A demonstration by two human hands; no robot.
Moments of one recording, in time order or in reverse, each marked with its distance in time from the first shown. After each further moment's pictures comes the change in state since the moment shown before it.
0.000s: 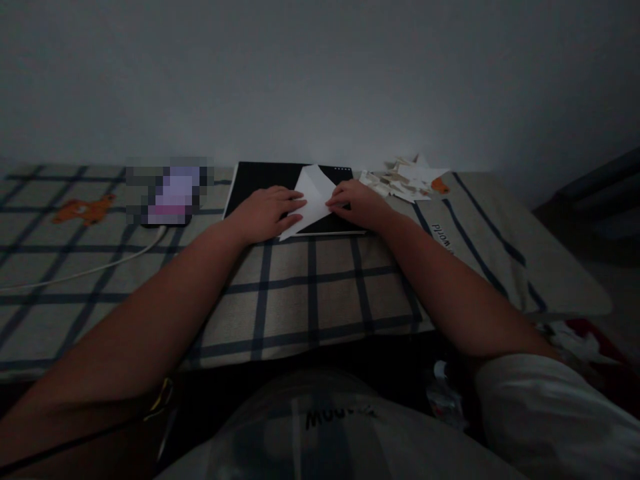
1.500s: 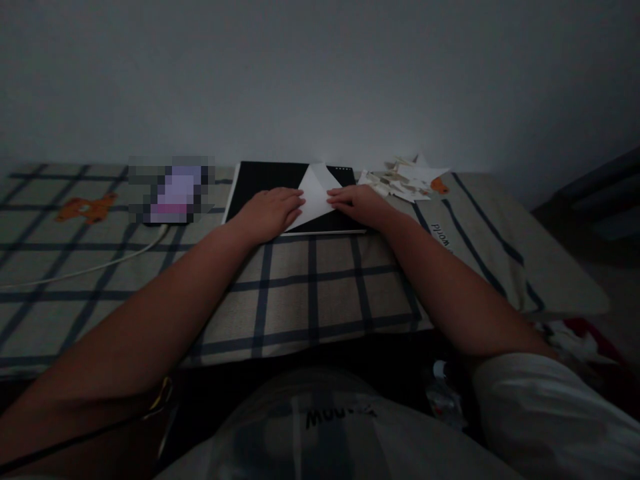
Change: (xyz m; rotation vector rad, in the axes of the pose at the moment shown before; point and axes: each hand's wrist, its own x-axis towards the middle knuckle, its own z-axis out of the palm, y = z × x) left_hand 0.005 0.010 0.006 0.065 0.008 -0.080; right_hand -0.001 0.001 -0.003 0.102 -0.052 0.117
